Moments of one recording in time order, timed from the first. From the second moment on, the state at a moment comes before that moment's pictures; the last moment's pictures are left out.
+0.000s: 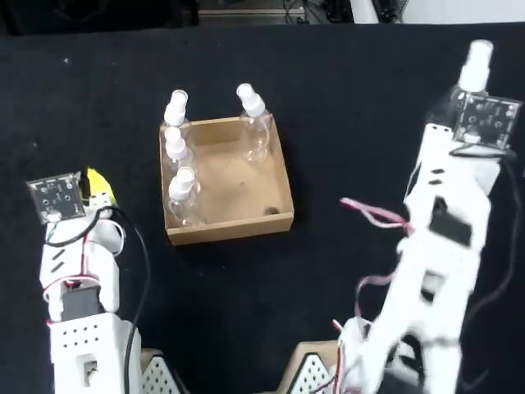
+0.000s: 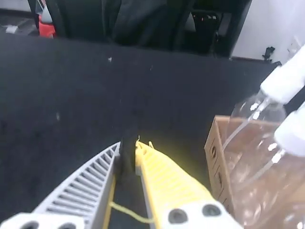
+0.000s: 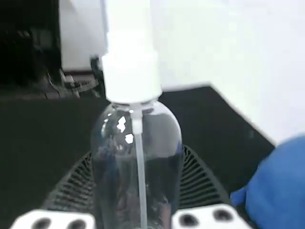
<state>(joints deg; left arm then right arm) -17.8 -80.5 89.5 13.8 -0.3 27.7 -29.7 51.6 2.4 11.8</state>
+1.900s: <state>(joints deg) -19.4 -80.7 96.7 3.7 0.0 36.7 41.4 30.5 -59.5 4.3</state>
